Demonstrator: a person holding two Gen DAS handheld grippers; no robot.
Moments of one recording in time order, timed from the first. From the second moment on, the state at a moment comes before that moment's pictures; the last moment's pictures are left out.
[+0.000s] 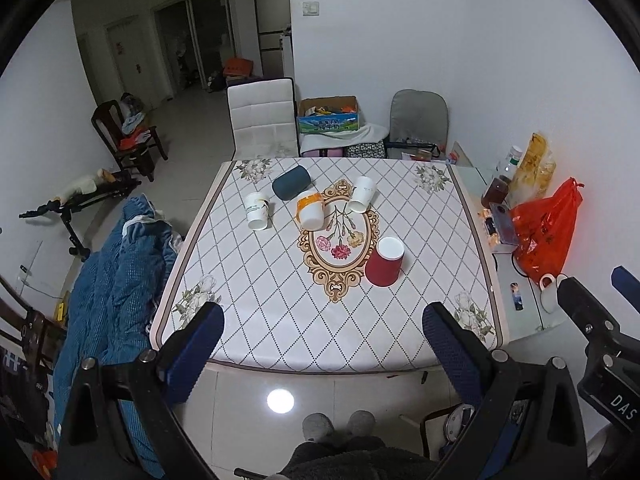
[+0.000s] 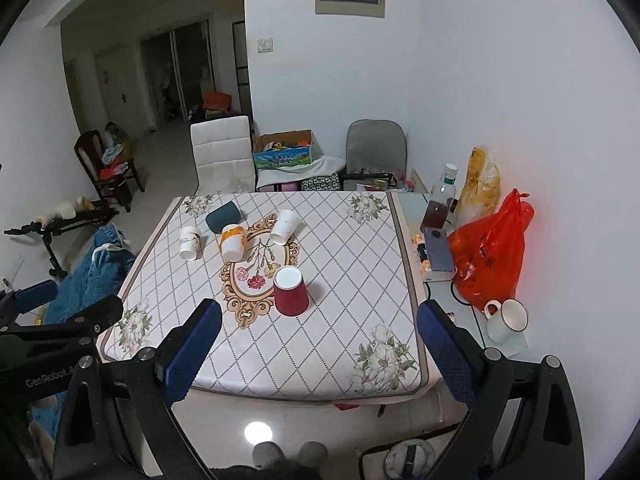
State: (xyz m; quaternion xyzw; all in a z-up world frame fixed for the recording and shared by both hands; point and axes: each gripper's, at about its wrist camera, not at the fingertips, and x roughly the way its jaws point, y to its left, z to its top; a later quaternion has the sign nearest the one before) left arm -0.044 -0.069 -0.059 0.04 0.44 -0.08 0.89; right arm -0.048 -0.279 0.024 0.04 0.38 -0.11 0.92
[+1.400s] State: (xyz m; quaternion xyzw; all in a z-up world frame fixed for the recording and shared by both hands) left arm -0.051 -0.079 -0.048 0.03 0.42 -0.07 0.90; right arm -0.040 -0.300 0.018 0.04 0.39 -0.10 0.91
